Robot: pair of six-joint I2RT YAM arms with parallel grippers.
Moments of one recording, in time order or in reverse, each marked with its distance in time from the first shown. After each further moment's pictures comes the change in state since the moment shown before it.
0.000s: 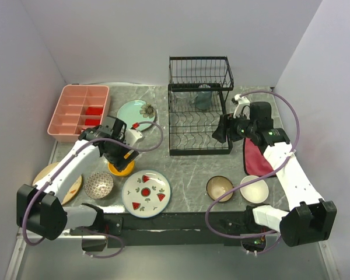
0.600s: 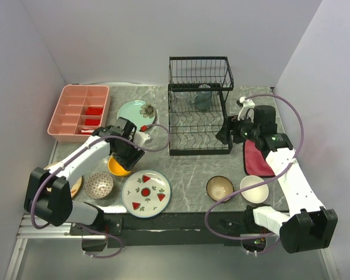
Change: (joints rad) left arm -0.070 0.121 -0.021 0.071 0.065 -0.103; right arm -0.027 -0.056 -0.050 0.033 0.016 0.014
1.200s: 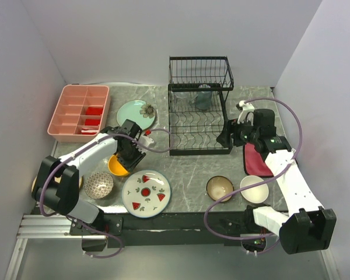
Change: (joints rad) left arm -0.023 0.117 0.000 0.010 0.000 -0.016; right arm -0.021 -0.013 -0.061 0.024 0.000 -0.017
